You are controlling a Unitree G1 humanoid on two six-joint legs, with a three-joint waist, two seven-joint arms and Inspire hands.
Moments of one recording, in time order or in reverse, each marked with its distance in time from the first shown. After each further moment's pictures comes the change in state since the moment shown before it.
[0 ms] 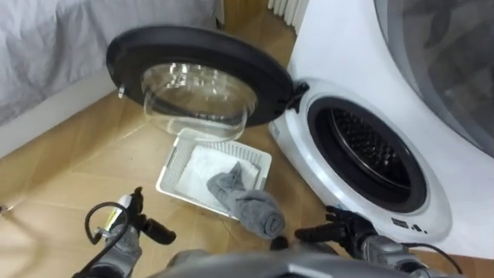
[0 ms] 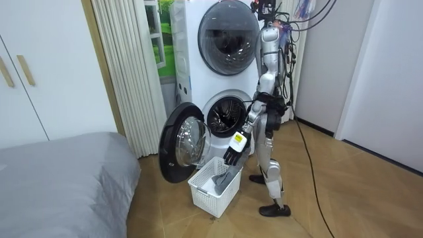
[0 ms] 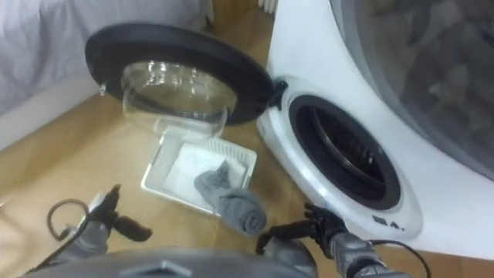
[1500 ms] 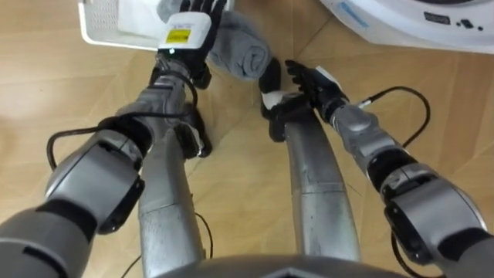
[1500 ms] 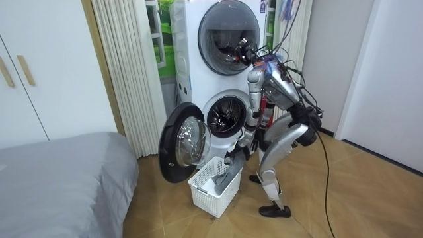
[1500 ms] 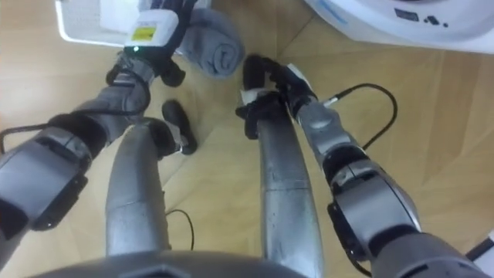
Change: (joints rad) left arm -0.663 0.057 -0.538 0.060 0.305 -0.121 0.337; right arm -0.436 -0.001 0.299 -0.224 0.106 -0.070 -0.066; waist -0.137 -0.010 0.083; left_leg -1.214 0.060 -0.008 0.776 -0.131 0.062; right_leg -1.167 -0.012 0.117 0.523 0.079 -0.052
